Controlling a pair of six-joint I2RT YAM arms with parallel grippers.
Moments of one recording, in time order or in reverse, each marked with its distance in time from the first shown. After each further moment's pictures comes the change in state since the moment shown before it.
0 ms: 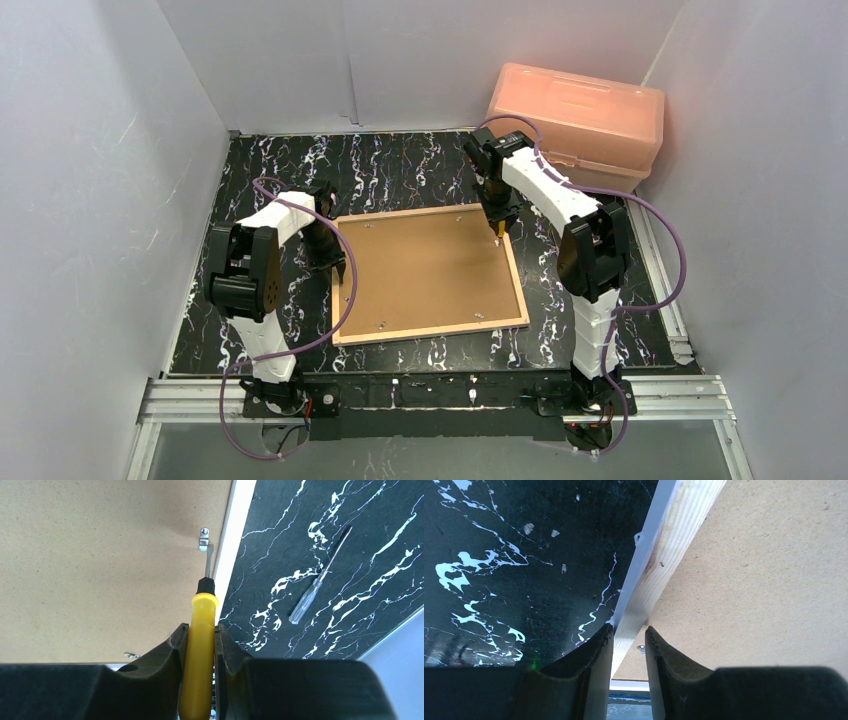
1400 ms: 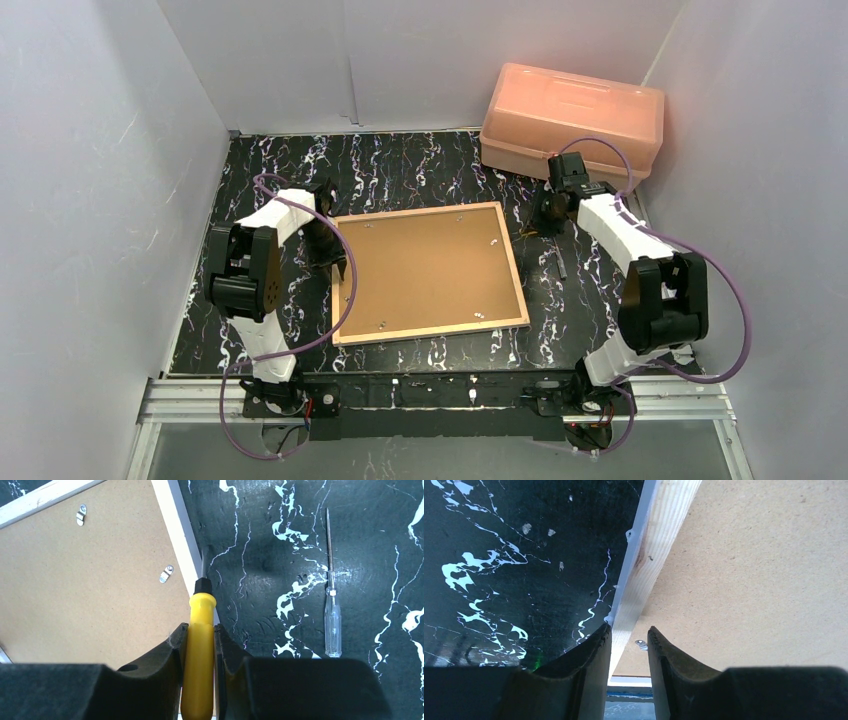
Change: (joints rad) left arm 0.000 0.000 0.025 -0.018 0.000 0.025; right arm -0.317 -0.461 -0.698 0.642 -0.249 0.245
